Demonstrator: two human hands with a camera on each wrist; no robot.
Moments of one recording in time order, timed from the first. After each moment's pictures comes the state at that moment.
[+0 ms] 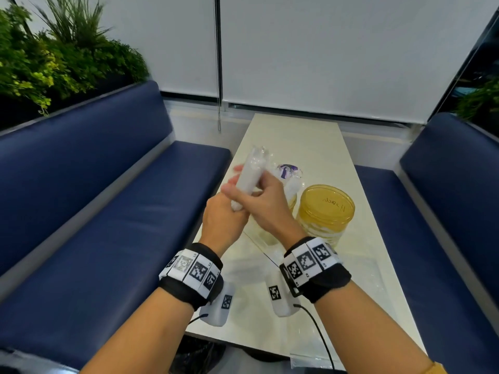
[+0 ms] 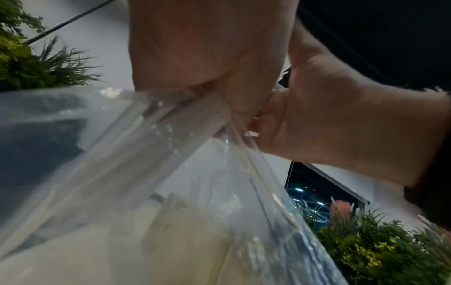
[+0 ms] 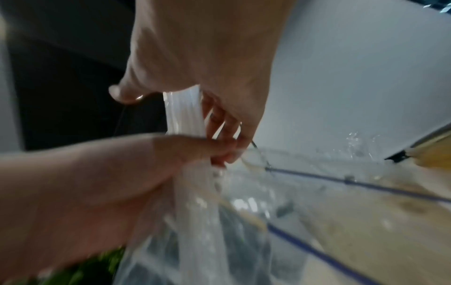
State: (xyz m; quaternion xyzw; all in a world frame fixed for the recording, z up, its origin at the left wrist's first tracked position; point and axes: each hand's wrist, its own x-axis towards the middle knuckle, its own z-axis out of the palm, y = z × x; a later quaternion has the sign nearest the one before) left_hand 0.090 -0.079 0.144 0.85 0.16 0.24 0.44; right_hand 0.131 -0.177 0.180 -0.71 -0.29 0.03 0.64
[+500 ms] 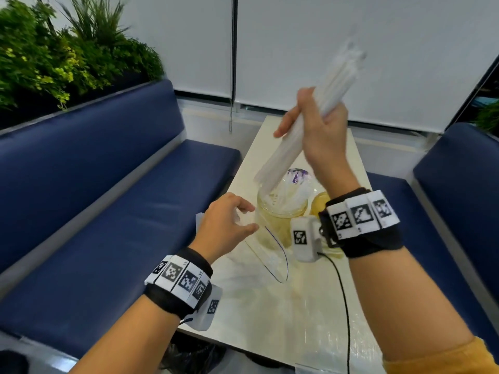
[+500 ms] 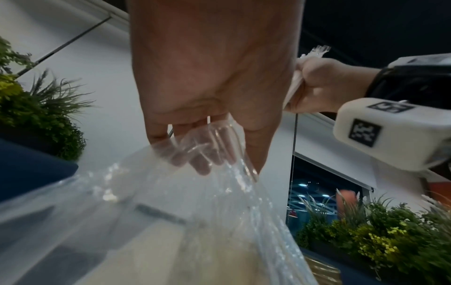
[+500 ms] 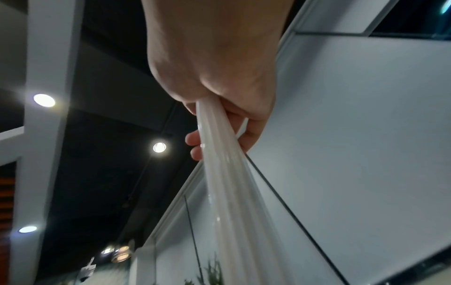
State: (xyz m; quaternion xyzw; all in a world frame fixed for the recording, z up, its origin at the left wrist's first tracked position) left_hand 0.066 -0.057 0.146 0.90 0.12 0.19 0.37; right_hand 0.174 -0.186 0.290 -0.61 -0.32 -0.12 0.72
